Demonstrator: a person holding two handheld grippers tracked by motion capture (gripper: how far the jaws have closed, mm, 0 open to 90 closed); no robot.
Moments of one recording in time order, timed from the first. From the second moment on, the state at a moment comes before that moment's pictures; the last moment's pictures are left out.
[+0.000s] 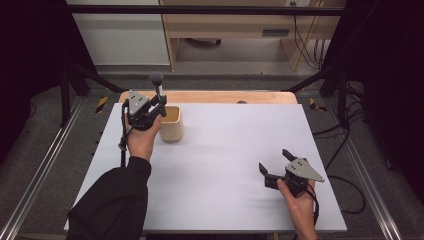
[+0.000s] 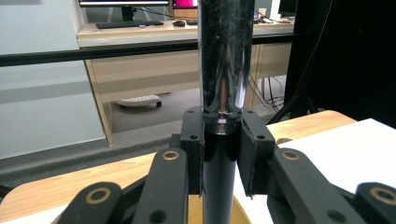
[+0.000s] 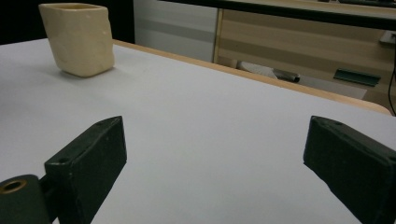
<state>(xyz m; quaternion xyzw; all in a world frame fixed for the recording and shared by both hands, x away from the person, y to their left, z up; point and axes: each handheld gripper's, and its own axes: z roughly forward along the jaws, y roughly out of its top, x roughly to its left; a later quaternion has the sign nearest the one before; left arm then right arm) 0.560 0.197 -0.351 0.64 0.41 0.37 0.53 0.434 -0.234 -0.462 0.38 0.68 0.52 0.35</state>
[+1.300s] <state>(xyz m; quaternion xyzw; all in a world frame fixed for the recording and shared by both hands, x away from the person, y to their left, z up) 0.577 0.194 -0.387 0.64 0.43 0.36 0.52 0.435 -0.235 -0.466 0.38 0.68 0.52 0.34</state>
